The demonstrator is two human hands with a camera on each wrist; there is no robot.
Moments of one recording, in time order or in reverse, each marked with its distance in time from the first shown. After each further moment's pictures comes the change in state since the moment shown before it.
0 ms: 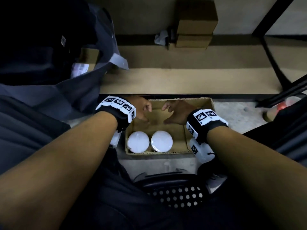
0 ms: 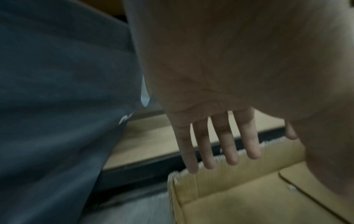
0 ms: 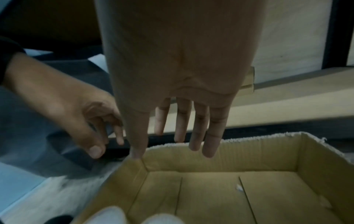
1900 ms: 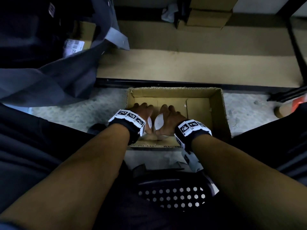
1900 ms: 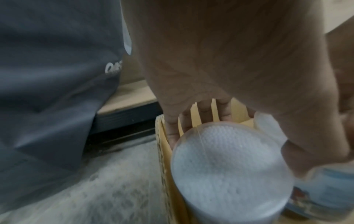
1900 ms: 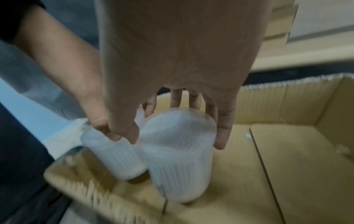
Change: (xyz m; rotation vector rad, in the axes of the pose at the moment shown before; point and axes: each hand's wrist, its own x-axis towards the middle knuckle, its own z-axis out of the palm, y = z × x) left_hand 0.010 -0.005 0.084 -0.007 -0.034 -0.181; right_hand 0.043 0.012 0.096 -0.087 -0.079 0.161
